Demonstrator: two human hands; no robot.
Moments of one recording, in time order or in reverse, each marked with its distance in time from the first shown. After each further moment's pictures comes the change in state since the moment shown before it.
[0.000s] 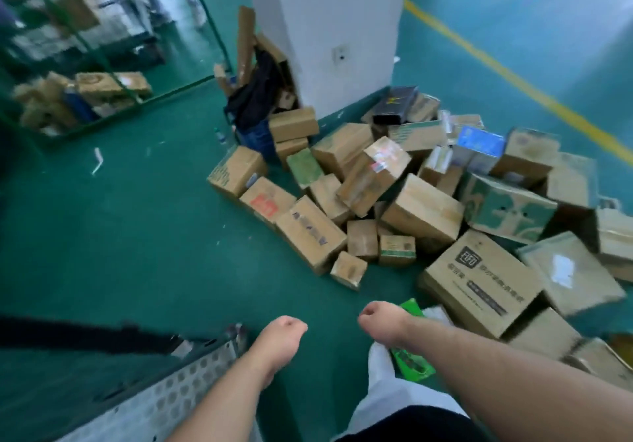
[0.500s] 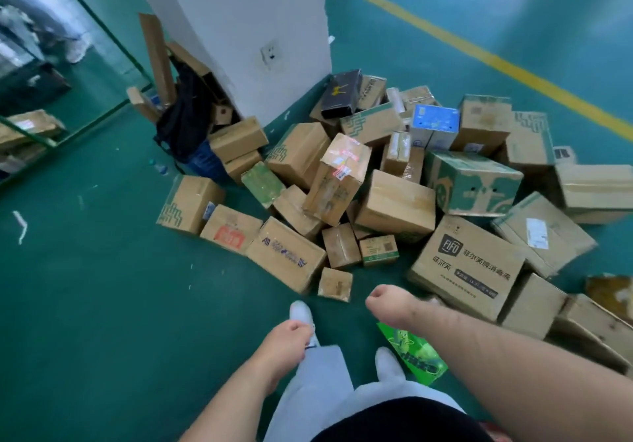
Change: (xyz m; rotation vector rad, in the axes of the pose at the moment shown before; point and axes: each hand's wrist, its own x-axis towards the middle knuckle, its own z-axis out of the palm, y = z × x) left_hand 0.092 0.148 -0.010 0.263 -0.194 -0.004; right_hand 0.090 -0.013 -0.113 0.237 0.105 0.157
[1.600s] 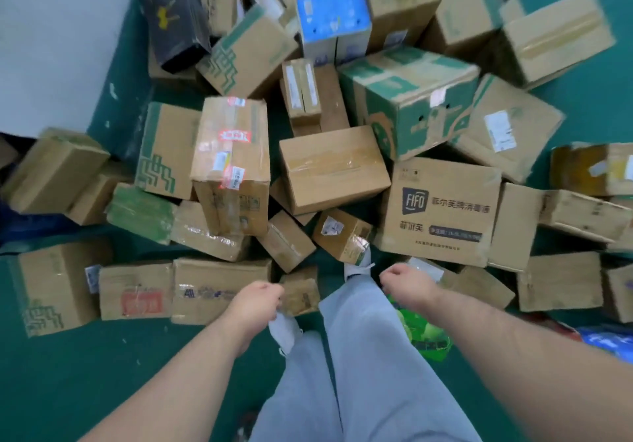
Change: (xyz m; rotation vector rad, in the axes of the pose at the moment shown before) left_hand 0.317 0.259 0.048 0.400 -0.139 -0.151; right_hand 0.257 0.103 -0.125 0.646 0.052 0.474
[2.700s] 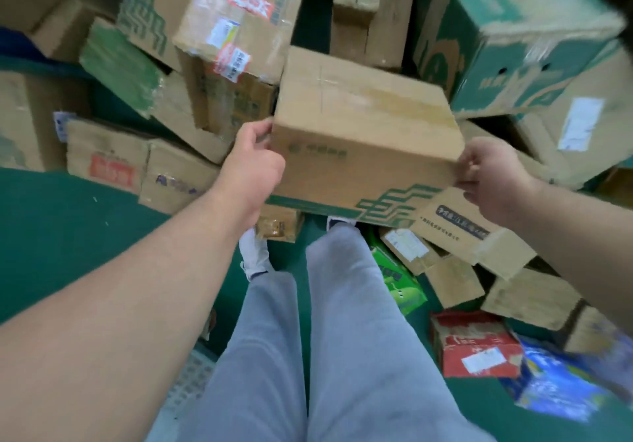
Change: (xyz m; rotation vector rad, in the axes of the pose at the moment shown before) left_hand 0.050 0.092 0.028 -0.536 0.178 0.210; right_hand 0.091 -0.073 -0.135 0.353 0.015 -0.055
